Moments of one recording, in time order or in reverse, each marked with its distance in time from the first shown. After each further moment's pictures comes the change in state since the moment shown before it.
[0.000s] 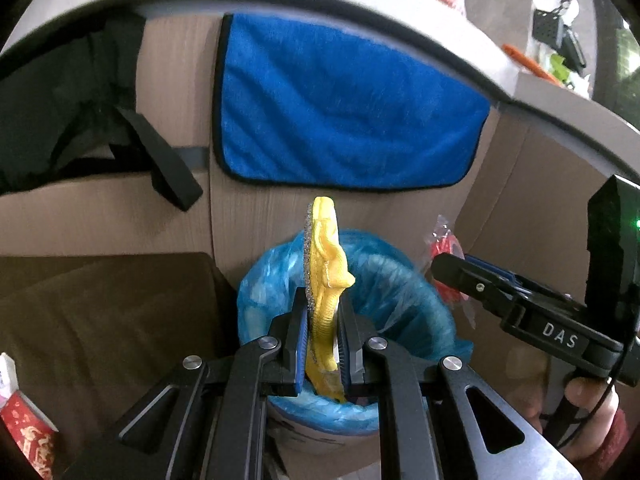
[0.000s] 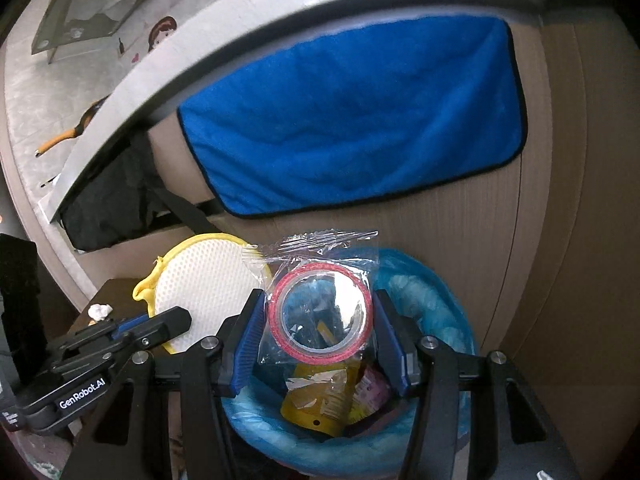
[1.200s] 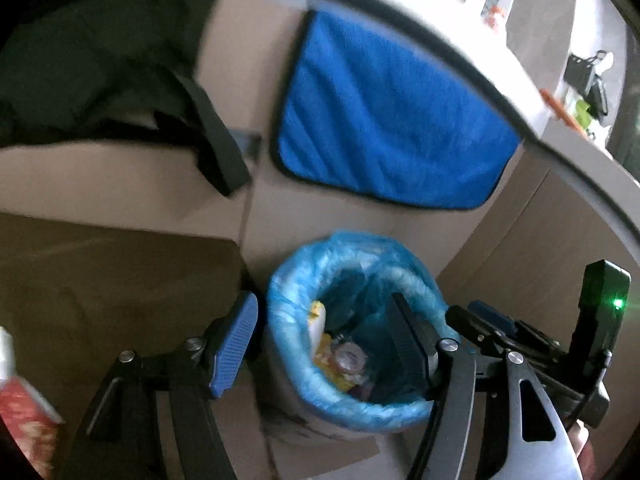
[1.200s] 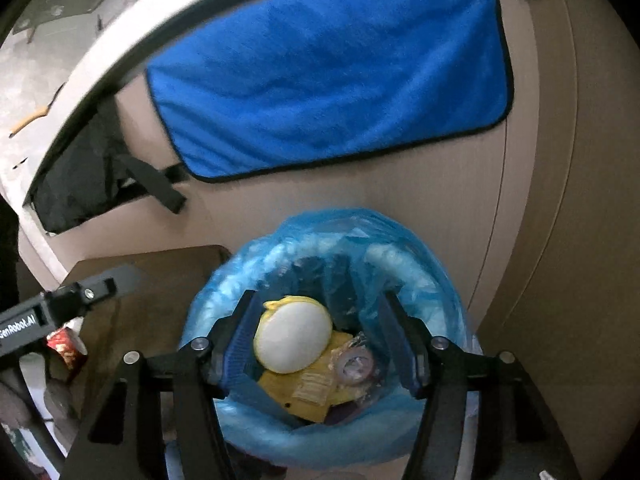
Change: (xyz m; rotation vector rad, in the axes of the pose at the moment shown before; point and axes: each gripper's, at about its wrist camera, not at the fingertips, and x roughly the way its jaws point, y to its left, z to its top) left arm -0.024 0.051 0.005 -0.139 -0.021 -0.018; right arm 0.013 0.002 -0.020 -0.017 0.061 -0.102
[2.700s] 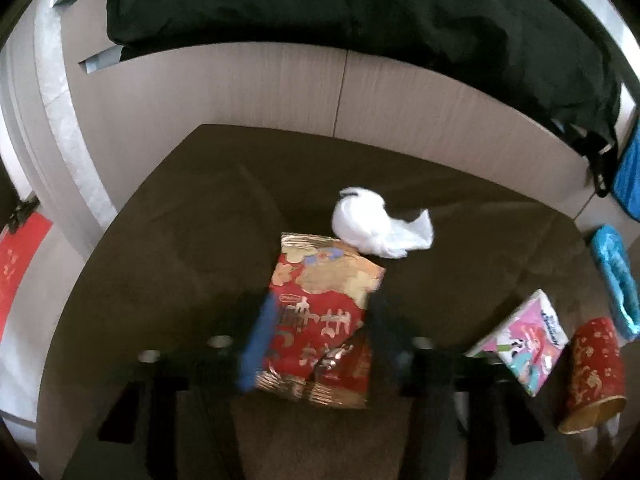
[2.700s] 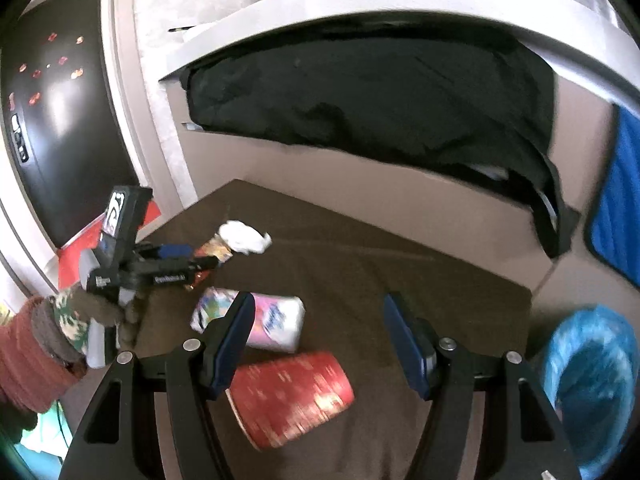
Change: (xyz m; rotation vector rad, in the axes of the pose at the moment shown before) left arm -0.131 0.384 -0.053 -0.134 0.132 0.438; right arm 0.024 0.357 -0.011 -0.455 0.132 0.325
